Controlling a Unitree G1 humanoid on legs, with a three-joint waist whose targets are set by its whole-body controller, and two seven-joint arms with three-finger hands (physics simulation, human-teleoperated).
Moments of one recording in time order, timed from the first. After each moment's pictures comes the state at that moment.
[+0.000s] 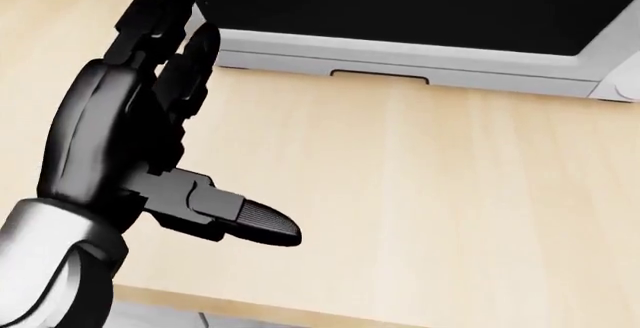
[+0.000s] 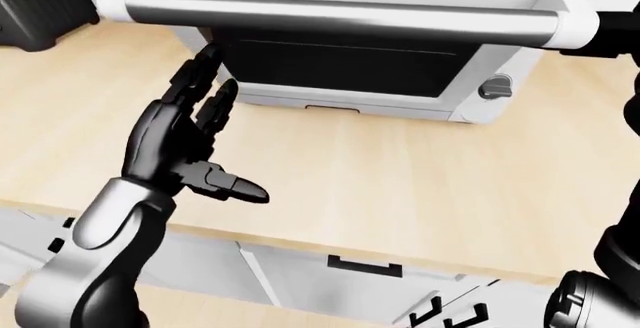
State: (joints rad) left arm -0.45 0.07 -0.01 -0.75 -0.17 0.94 -0.06; right arm -0.80 -0.89 -0.41 -0.18 0.37 0.98 -0.19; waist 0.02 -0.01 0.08
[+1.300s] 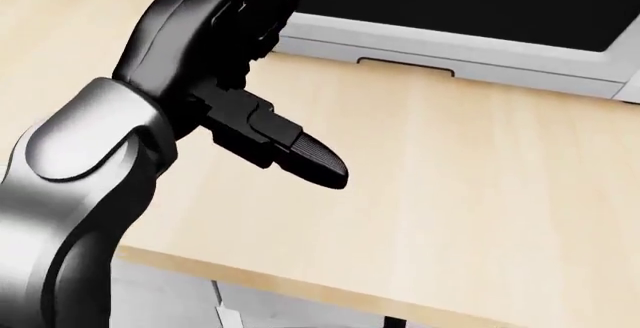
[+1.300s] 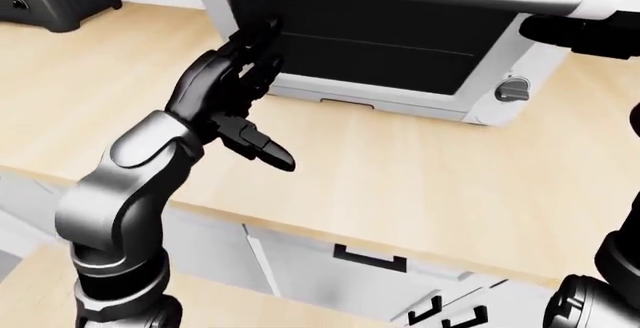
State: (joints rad) left arm -0.78 0.07 -0.02 -0.43 -0.09 0.99 -0.28; right arm -0.77 -0.89 -0.44 -0.21 0.35 0.98 -0.23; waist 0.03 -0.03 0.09
